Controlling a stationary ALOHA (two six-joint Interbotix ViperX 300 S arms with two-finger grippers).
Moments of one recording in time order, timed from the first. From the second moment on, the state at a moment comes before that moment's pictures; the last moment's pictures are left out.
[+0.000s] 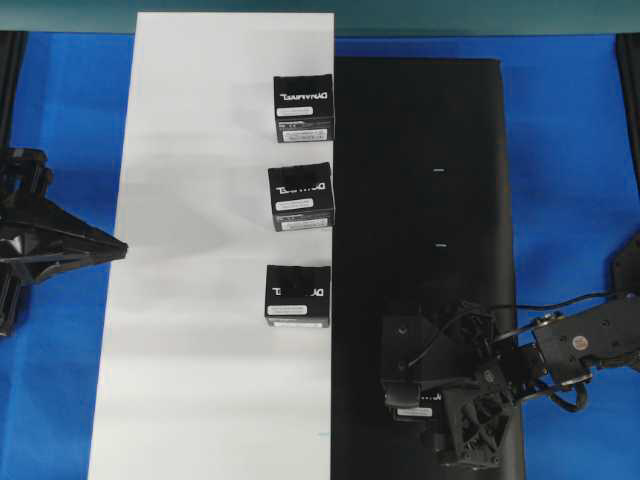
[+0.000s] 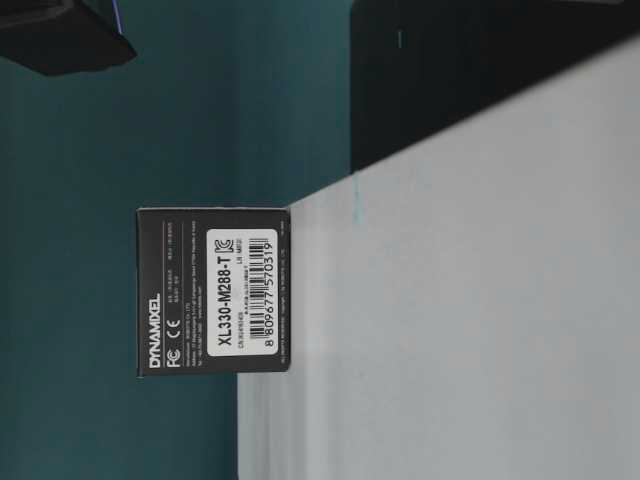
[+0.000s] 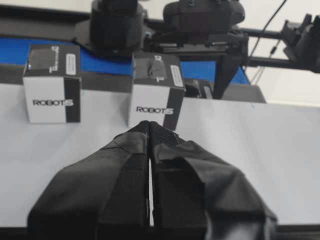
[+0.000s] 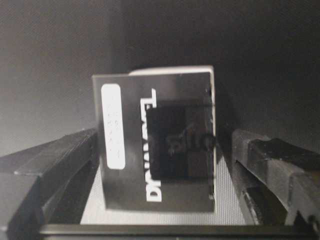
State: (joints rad) left arm -0.07 -0.96 1.10 0.01 -0.08 -0.12; right arm 0.35 -0.08 0.62 0.02 0.58 0.43
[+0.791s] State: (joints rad) left arm -0.07 -0.96 1.10 0.01 -0.08 -0.12; right arm 0.34 -0.11 0.66 0.03 0.58 0.43
